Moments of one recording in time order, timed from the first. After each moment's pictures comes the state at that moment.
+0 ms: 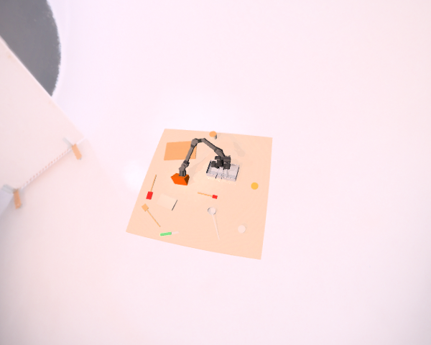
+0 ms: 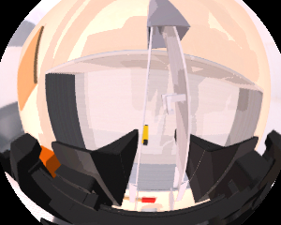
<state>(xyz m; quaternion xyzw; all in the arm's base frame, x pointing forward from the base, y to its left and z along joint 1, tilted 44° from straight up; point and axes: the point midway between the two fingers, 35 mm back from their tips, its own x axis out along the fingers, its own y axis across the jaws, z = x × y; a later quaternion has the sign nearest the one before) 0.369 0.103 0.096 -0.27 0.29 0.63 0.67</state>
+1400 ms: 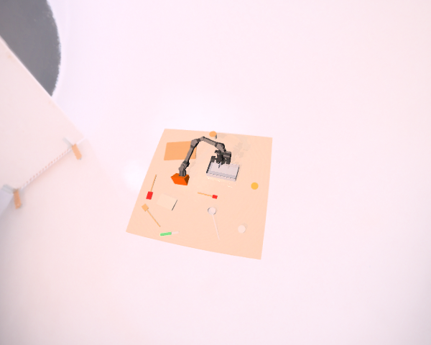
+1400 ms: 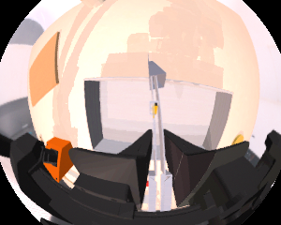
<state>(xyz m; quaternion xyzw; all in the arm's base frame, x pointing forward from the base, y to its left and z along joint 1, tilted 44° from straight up) 0.369 0.054 0.159 -0.27 0.28 0.64 0.67</state>
